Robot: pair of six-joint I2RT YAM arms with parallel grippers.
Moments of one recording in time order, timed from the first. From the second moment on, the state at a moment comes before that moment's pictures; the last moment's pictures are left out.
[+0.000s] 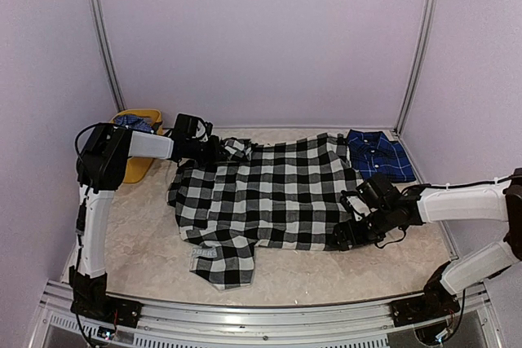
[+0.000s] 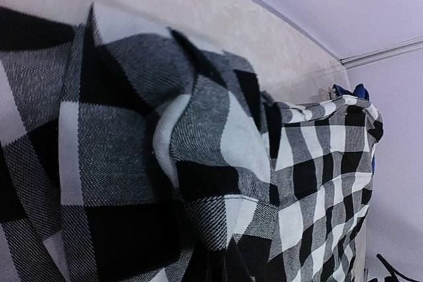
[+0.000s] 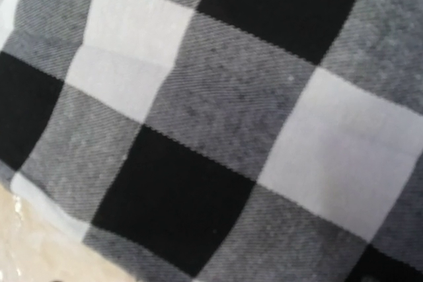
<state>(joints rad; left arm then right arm) -0.33 2.32 1.63 0.08 0.47 -0.65 0.65 1.34 0.60 -0.37 -0.17 0.39</state>
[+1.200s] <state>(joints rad) -0.86 1.23 0.54 -0.01 0.10 -0.65 0.87 1.20 0.63 -0.34 -0.17 0.44</state>
